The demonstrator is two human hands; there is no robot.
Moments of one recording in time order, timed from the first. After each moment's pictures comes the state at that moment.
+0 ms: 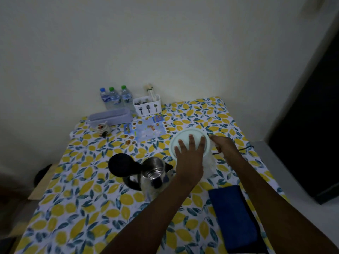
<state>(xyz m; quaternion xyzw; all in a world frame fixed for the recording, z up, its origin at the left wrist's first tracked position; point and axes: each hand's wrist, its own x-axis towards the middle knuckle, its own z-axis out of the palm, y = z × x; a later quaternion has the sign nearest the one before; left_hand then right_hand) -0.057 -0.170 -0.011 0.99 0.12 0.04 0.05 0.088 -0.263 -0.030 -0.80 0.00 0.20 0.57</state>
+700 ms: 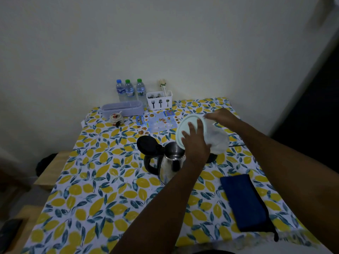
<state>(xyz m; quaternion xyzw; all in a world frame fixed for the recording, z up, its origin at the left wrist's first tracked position) -0.097 -0.130 -0.009 0.94 0.22 0.10 0.24 0.048 -0.192 0.049 -0.88 -0.22 0.15 0.38</state>
